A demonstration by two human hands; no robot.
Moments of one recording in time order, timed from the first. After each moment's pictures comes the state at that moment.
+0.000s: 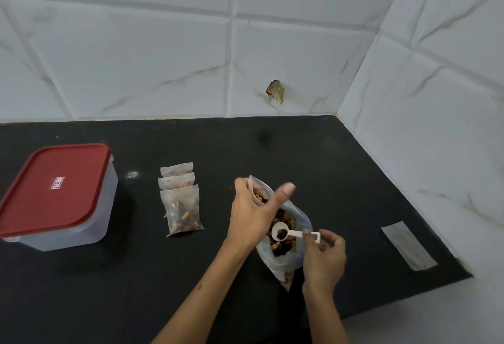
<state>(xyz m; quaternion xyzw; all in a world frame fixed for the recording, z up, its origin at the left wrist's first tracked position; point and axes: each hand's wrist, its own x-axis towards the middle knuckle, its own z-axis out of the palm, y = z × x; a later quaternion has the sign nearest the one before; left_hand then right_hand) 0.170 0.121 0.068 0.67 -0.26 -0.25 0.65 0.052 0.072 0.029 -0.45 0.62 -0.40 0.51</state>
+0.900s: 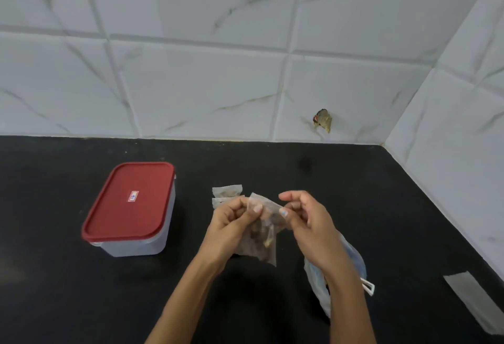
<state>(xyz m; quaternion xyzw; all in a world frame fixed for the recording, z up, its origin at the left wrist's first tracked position) 0.257 0.217 0.082 0.59 -0.25 -0.31 0.71 0.148 0.095 0.111 -0.81 0.26 -0.18 0.50</state>
